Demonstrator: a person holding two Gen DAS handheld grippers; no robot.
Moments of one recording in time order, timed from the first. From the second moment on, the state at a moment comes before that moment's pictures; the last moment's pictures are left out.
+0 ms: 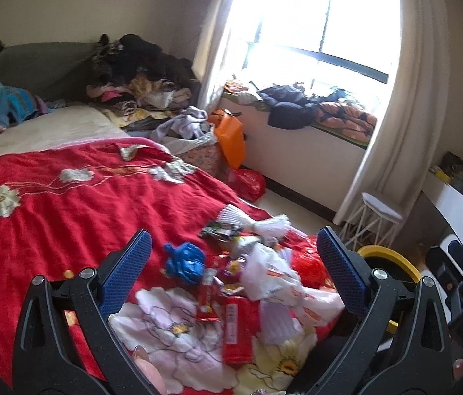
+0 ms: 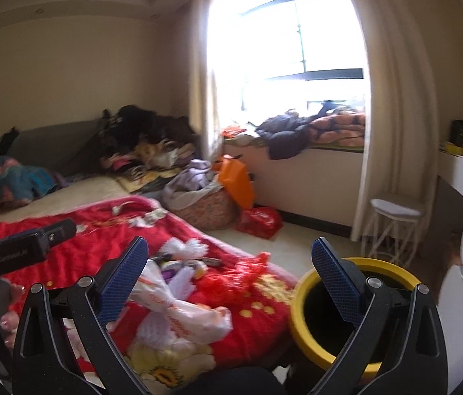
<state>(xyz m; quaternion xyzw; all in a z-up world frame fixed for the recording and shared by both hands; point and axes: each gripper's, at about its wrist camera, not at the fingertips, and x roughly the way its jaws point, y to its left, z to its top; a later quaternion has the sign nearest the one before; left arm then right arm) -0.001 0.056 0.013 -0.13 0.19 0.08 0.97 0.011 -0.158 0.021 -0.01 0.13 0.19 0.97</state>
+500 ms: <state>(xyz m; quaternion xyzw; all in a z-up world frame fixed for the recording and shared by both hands) 0.015 0.138 -0.034 -0.20 0.25 0.11 0.94 0.076 -0.108 -0.013 -0.10 0.27 0.27 0.92</state>
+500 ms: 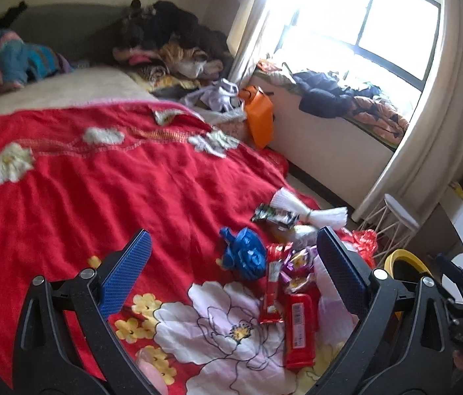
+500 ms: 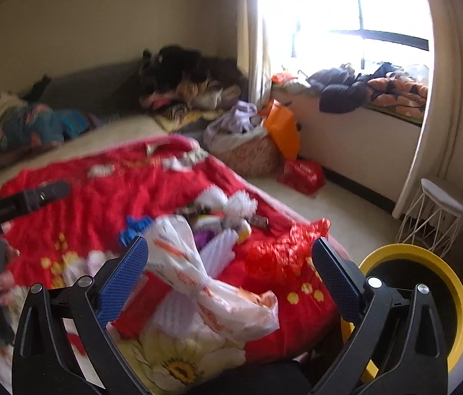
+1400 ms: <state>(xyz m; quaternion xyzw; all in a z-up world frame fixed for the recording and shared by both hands) 0.071 0.105 -0.113 -0.21 0.41 -0.01 0.89 0.098 -0.094 -0.088 -0.17 0.37 0.35 0.84</state>
